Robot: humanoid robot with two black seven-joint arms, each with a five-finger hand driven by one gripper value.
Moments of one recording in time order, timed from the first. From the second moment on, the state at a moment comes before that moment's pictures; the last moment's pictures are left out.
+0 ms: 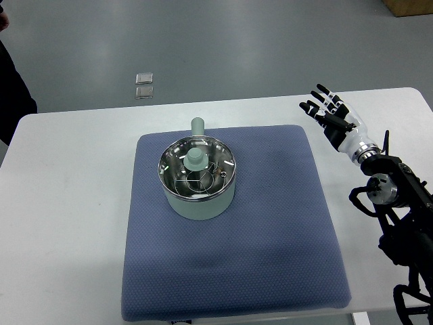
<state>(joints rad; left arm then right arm) 0.01 0.00 -0.05 -0.14 0.00 -0.02 0.04 0.45 0.00 1.53 0.87 -0.92 0.22 0.04</state>
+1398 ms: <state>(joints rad) 0.01 0.00 -0.05 -0.14 0.00 -0.02 0.04 0.47 0.00 1.51 0.87 -0.92 0.25 0.04</state>
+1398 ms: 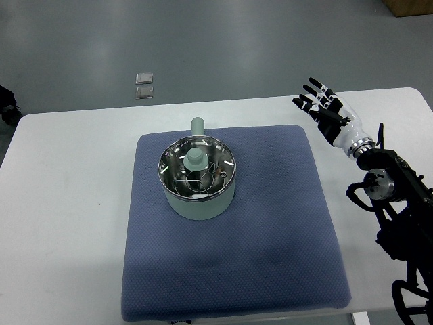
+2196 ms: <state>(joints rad) 0.01 0.00 -0.05 -0.14 0.00 -0.02 0.04 0.48 0.00 1.46 0.87 -0.92 0.26 0.04</state>
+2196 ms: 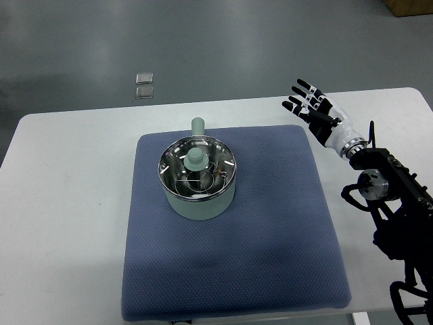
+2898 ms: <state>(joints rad) 0.01 0.00 -0.05 -0.14 0.00 -0.02 0.04 0.54 -0.09 1.22 0.87 -0.92 0.25 0.12</state>
